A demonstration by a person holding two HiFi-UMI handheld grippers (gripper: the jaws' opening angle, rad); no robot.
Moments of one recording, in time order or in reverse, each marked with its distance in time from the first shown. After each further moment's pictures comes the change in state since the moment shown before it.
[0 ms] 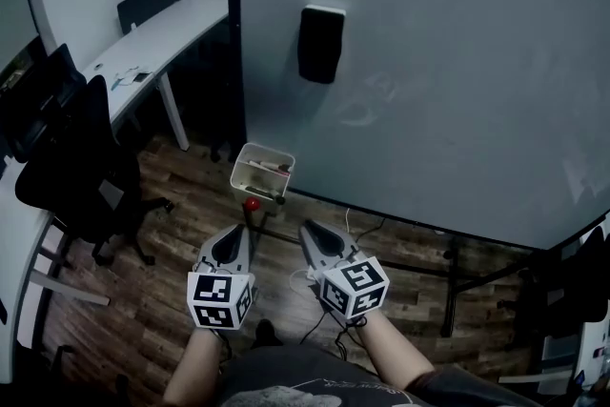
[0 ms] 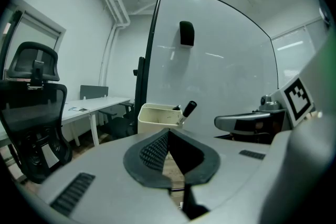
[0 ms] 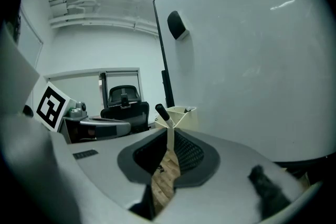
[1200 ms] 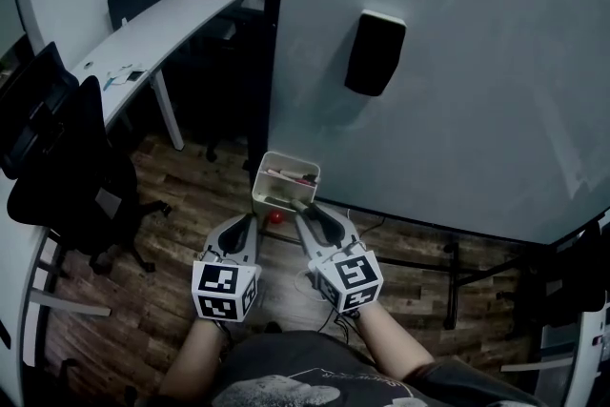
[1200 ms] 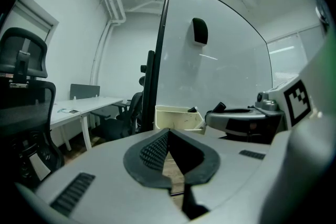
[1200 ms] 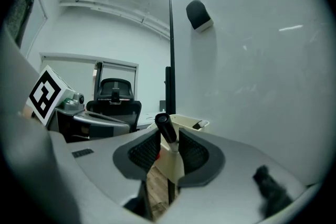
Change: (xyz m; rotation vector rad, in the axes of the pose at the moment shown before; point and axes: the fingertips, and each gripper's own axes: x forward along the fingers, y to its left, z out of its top) left arm 0.037 0.056 0.008 0.018 -0.004 -0.103; right arm 0.076 0.015 0.021 -0.155 -0.043 -0.106
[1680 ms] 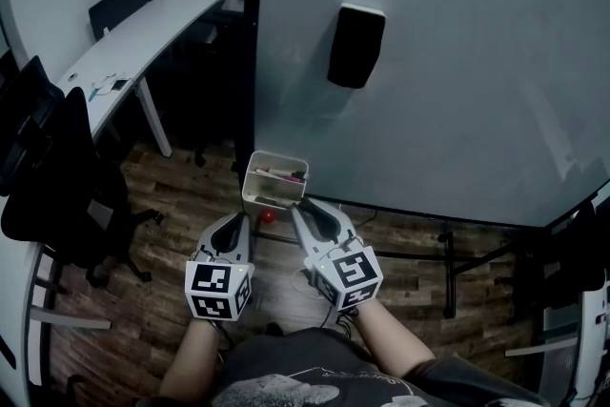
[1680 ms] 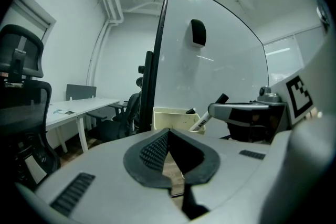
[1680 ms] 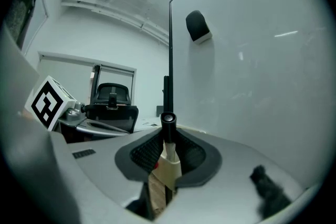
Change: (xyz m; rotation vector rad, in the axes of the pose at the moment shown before) left arm 0.002 0.000 0.003 0.007 -0.015 -0.037; right arm -0.009 -0.004 0.020 -0.007 -0.060 -0.049
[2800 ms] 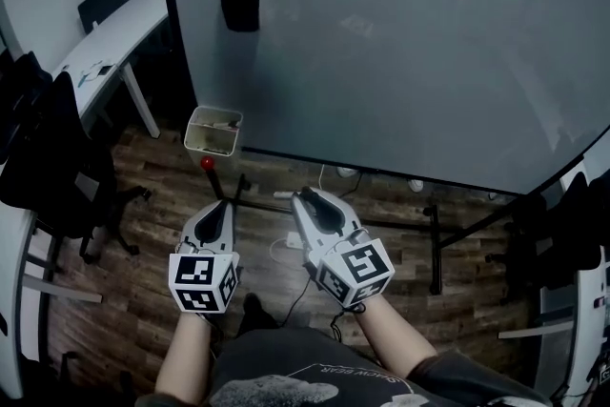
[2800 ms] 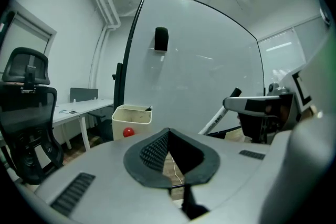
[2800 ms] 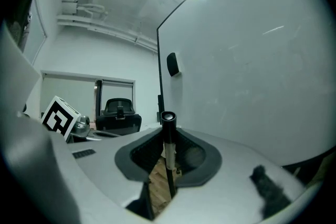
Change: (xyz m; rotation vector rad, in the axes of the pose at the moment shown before) left arm -0.049 -0.144 -0.009 0.019 0.002 0.054; right arm -0.177 -0.047 0.008 0.109 -0.057 0.019
